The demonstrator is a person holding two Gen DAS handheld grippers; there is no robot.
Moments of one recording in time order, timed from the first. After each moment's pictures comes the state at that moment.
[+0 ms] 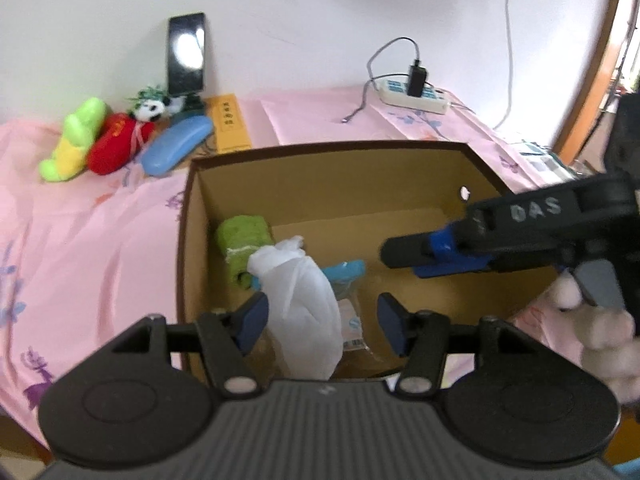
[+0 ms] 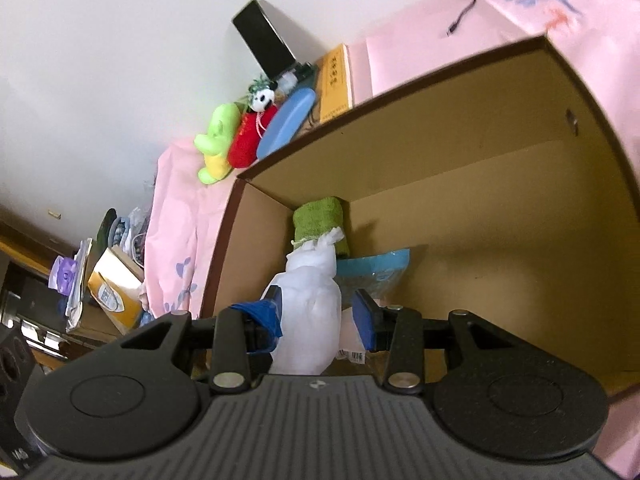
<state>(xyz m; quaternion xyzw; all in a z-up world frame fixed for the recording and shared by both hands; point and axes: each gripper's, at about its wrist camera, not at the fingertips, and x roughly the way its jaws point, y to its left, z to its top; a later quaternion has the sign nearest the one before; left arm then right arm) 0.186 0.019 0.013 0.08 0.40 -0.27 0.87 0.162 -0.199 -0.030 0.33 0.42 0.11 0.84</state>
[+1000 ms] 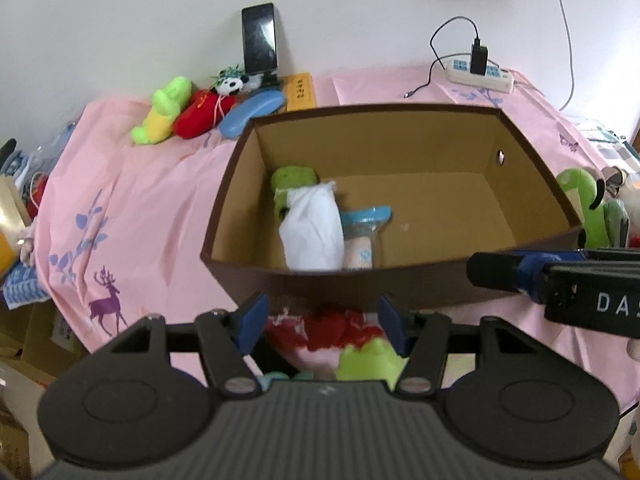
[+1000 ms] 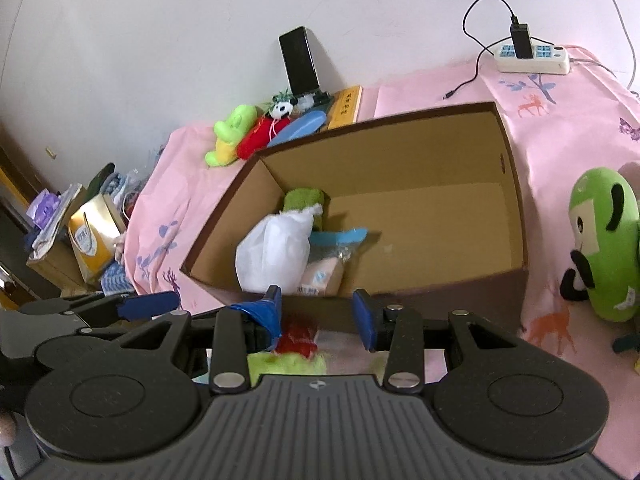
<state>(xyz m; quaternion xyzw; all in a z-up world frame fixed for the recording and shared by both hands) 0.101 -0.012 0.015 0.11 0.42 -0.12 0.89 0.065 -0.191 -0.015 0.20 0.37 0.10 0.90</state>
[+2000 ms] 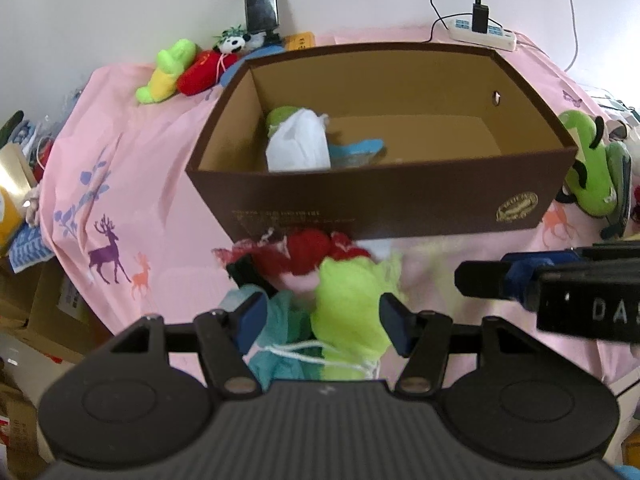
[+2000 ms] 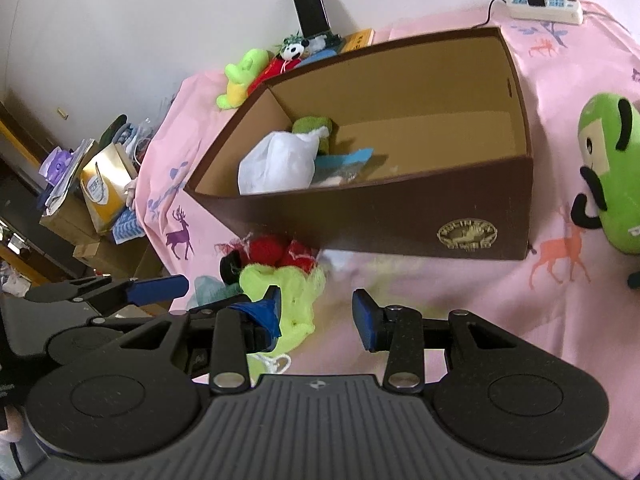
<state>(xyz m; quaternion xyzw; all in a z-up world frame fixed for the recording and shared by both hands) 0.058 -0.019 -0.018 0.12 0.46 -0.10 0.87 0.036 -0.192 -0.048 0.20 0.43 0.14 0.87</state>
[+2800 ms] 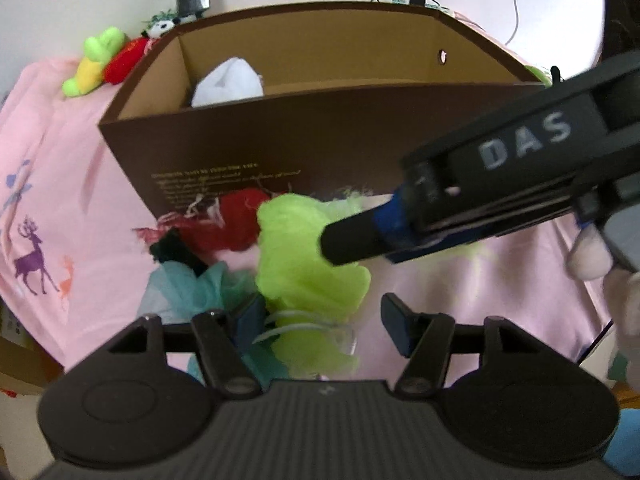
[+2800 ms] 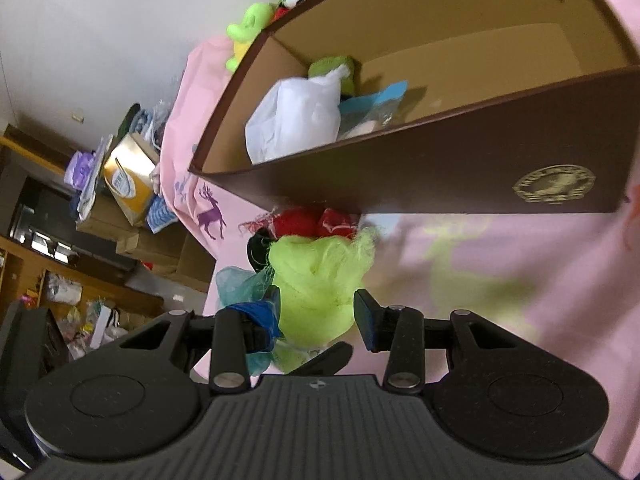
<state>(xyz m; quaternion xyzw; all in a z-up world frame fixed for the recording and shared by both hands) 0.066 -0.011 -0.072 0.11 0.46 -0.21 0.85 0.081 -0.172 -0.084 0.28 0.49 0.19 0.80</state>
